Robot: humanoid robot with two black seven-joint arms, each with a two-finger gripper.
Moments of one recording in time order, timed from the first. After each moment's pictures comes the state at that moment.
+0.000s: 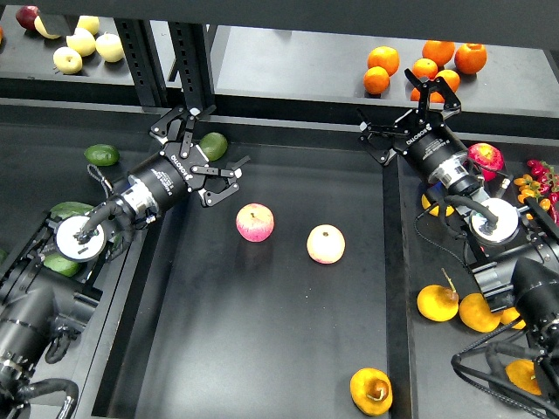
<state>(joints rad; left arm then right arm) -0.47 0.00 -1.43 -0.93 0.24 -0.49 0.45 0.74 0.01 1.34 0.52 -0.14 0.58 -0.17</state>
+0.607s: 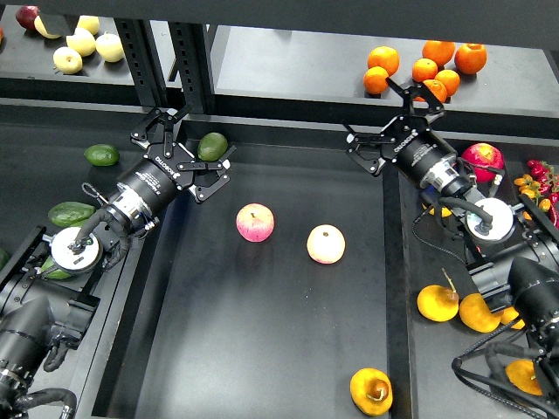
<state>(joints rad) -0.44 0.00 -1.43 -0.89 0.09 -0.49 0.40 0.76 0.01 1.28 0.54 -0.24 0.58 -0.28</state>
